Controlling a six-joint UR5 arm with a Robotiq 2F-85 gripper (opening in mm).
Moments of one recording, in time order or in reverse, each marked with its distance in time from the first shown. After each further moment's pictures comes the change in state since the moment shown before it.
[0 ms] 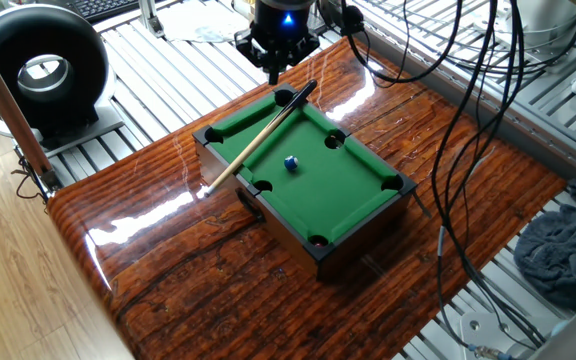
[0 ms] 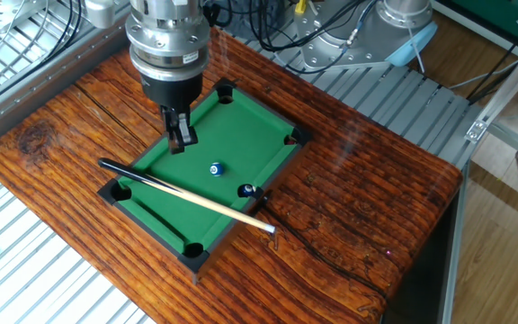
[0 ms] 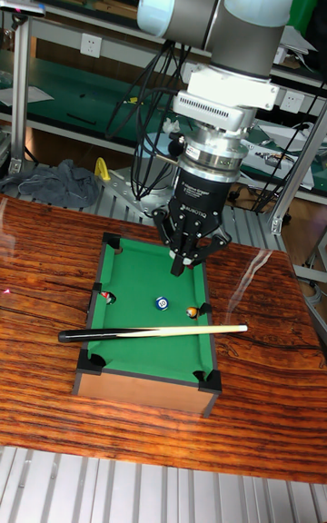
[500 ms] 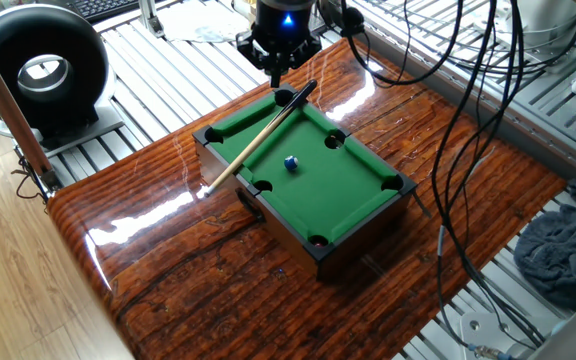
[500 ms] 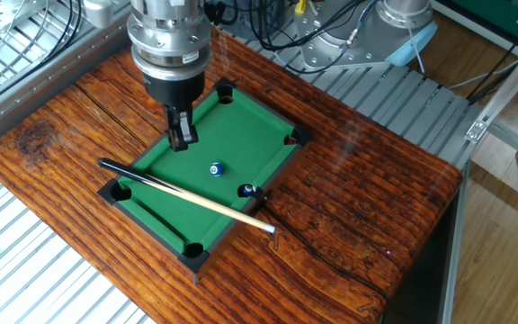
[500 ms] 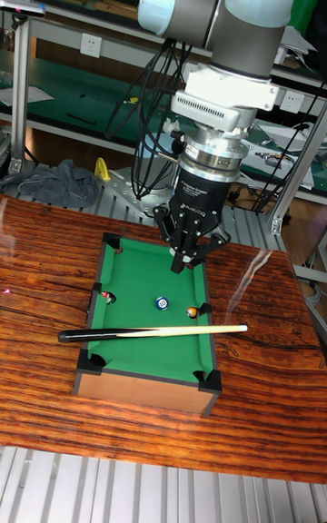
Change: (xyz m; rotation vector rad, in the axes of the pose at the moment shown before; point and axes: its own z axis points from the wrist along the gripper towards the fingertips) arm 0.003 -0.005 0.000 0.018 0.012 0.063
